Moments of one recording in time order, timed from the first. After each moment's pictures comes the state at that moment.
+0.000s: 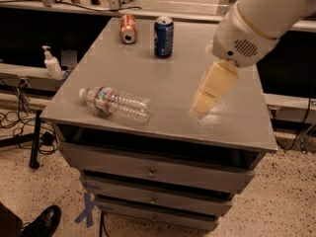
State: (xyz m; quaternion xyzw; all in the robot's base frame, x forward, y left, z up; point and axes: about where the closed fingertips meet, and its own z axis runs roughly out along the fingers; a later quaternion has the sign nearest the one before) arm 0.472 -0.095 0.957 -0.58 0.78 0.09 0.20
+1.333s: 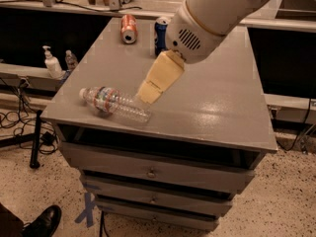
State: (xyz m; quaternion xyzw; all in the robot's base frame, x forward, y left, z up) arm 0.476 -0.009 0.966 -0.52 0.81 0.15 0.21
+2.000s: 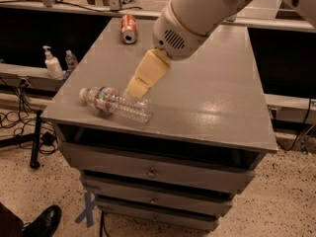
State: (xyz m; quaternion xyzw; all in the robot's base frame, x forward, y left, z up) arm 0.500 0.015 0.961 -0.53 0.80 0.14 0.24
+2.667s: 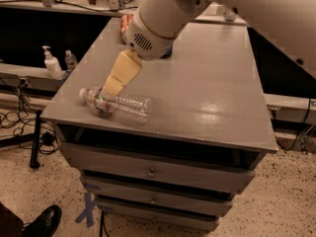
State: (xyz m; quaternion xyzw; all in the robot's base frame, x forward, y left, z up) arm 0.531 0.059 0.942 -0.53 0.80 0.14 0.24
